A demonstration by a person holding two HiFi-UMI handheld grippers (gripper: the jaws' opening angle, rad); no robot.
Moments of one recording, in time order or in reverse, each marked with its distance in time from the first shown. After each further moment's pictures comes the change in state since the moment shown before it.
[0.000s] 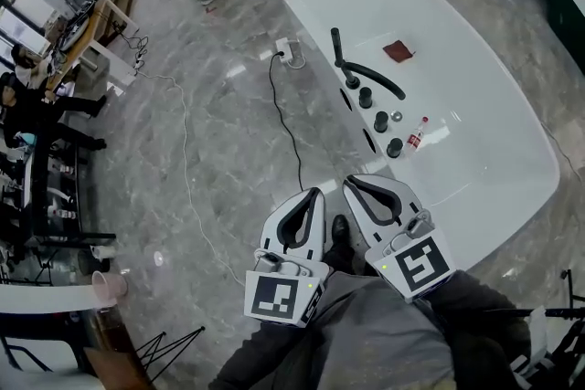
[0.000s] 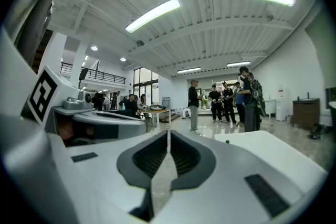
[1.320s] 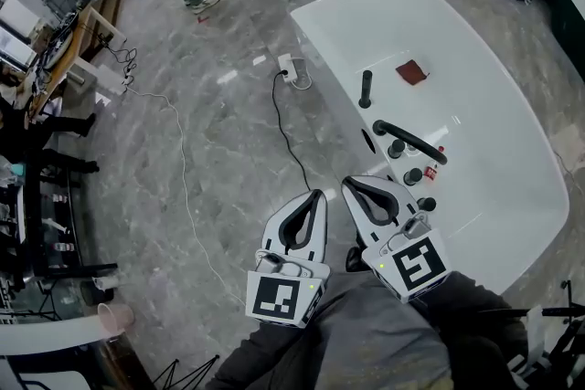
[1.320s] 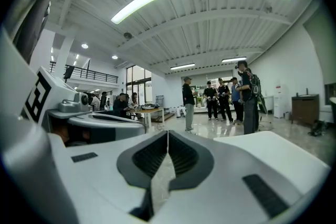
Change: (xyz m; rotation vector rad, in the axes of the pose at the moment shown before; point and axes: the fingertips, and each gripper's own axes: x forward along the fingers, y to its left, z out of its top) left arm 0.145 0.170 0.016 -0.013 0.024 -0.056; right arm 0.210 -0.084 0.020 0.027 0.020 -0.053
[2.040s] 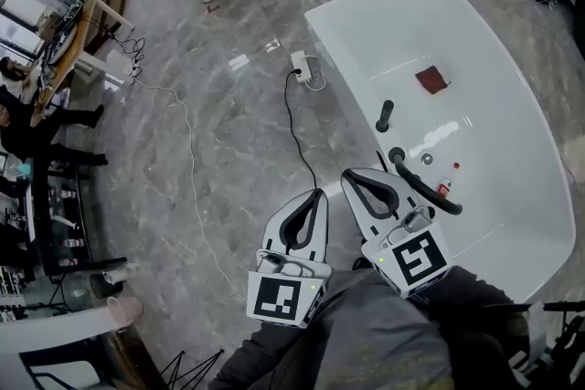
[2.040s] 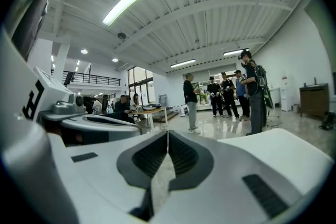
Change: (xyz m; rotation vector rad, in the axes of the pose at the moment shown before) left arm 0.103 0.064 0.013 -0.001 0.059 0.064; right arm 0.102 -0.085 0.015 0.055 0.026 0.047
